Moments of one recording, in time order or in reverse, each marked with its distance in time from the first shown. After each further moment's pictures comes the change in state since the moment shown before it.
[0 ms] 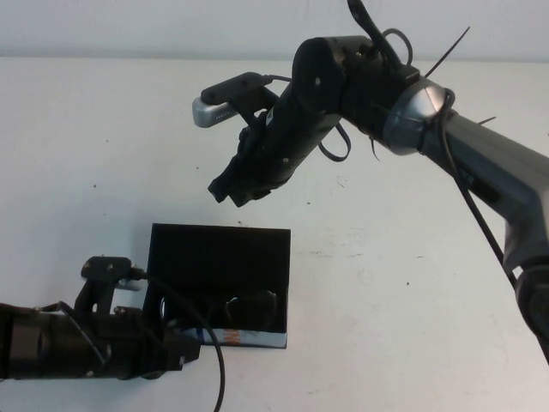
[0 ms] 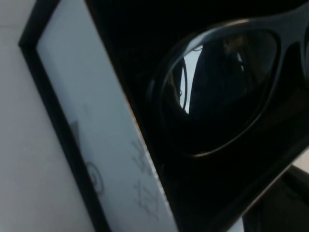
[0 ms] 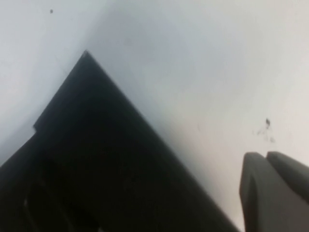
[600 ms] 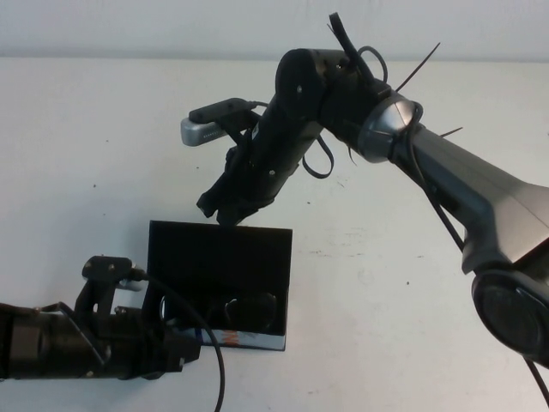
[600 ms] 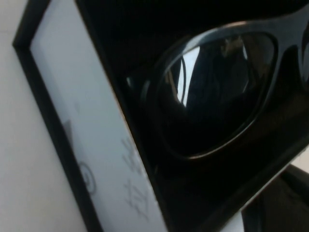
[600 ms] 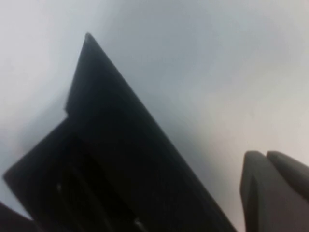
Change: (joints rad) right arm 0.000 0.147 -0.180 0.081 0.164 0.000; left arm 0.000 0.002 -0.002 -0.001 0.001 0.021
